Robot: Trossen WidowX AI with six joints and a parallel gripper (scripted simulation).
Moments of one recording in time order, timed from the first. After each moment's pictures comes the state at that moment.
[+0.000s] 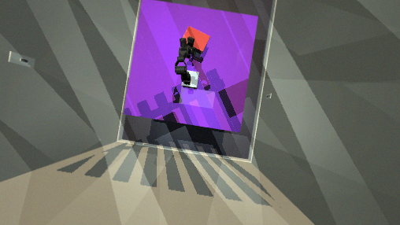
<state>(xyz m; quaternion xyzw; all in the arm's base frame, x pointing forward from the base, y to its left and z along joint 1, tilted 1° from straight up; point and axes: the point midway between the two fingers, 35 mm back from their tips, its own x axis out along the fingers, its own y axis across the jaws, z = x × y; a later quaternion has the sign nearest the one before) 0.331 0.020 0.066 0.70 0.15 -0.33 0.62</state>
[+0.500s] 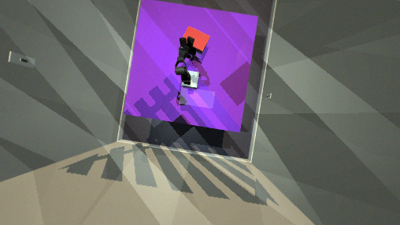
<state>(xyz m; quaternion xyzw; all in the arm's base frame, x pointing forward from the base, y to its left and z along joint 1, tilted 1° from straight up) 0.330 0.020 0.070 0.70 0.15 -0.33 0.62</state>
